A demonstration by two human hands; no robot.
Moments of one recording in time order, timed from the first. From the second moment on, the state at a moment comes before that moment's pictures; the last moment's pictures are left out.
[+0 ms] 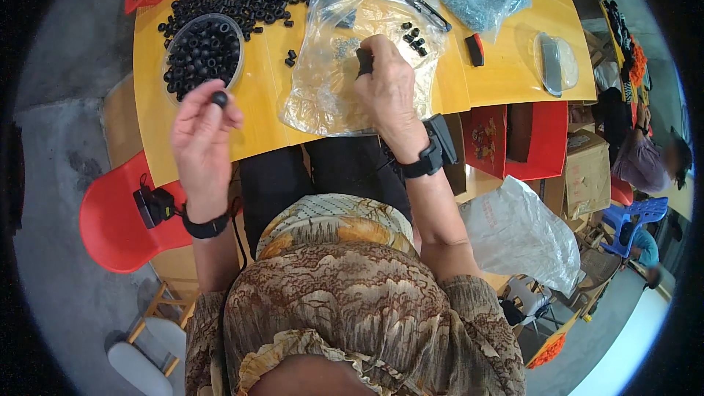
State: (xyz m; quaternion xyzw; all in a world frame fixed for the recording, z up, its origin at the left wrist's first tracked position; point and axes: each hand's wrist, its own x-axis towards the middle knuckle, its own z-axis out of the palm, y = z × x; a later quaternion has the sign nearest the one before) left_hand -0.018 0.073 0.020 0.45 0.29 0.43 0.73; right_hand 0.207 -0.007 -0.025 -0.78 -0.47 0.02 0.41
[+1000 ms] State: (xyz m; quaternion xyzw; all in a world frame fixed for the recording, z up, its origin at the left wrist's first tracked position) left_hand 0.012 0.004 0.001 0.51 0.27 0.34 0.74; right_hand 0.157 -0.073 0.005 -0.51 -0.30 0.44 0.68
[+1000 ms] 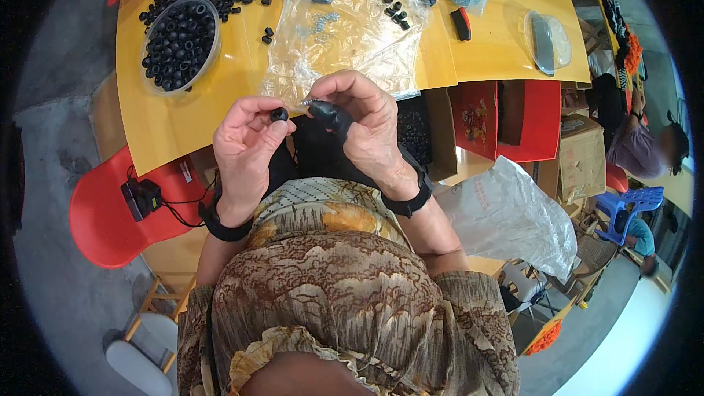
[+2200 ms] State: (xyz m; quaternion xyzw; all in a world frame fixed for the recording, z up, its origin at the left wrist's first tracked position) left_hand 0.024 0.003 -0.001 0.33 0.27 0.30 0.85; right_hand 0.154 -0.065 -0.012 -0.58 -0.55 0.12 0.59
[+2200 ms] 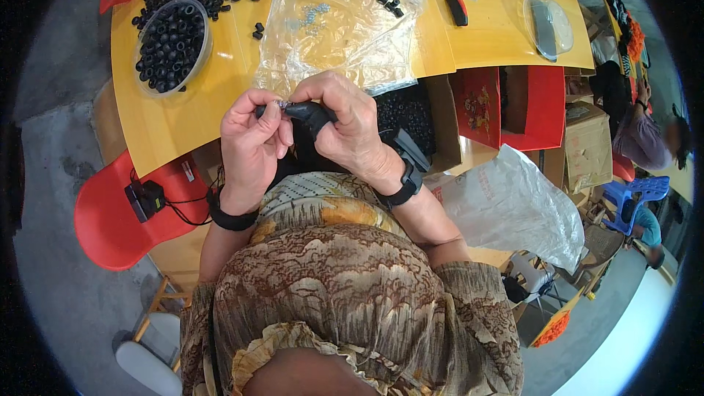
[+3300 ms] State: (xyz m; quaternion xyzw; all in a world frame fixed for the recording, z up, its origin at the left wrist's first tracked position) left_hand 0.023 0.004 -0.010 0.45 0.30 0.26 0.80; right_hand 0.163 -0.069 0.005 -0.61 -0.52 0.28 0.53
